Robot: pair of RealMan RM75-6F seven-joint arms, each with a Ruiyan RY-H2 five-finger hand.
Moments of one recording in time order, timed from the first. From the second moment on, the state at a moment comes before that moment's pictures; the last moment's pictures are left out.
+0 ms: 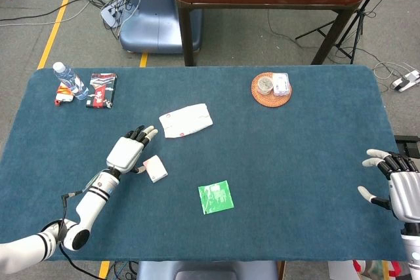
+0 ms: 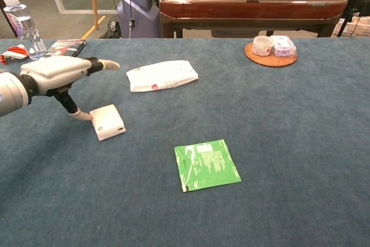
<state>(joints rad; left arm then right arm) -0.70 -1.58 -0.16 -1.23 1.30 0.92 0.25 0.06 -1.07 0.10 -1.64 -1.51 1.55 0.05</state>
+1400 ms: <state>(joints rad) -0.87 -1.75 -0.20 -1.16 1.22 0.86 0.43 0.03 -1.02 0.12 -1.67 -1.51 1.60 0.10</state>
